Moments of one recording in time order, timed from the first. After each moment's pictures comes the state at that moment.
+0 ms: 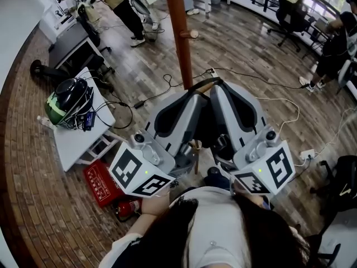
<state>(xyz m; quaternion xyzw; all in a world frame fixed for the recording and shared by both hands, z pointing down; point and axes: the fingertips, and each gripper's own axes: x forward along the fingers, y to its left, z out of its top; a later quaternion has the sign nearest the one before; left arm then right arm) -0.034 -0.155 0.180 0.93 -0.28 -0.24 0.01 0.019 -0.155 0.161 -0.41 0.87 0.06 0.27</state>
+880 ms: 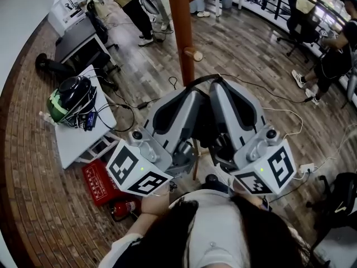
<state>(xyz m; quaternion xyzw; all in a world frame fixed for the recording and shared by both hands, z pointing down) -0.030 -0.208 0.168 0.92 -0.31 -0.25 0.02 0.025 -0.208 0.147 -0.37 0.89 0.04 0.28</state>
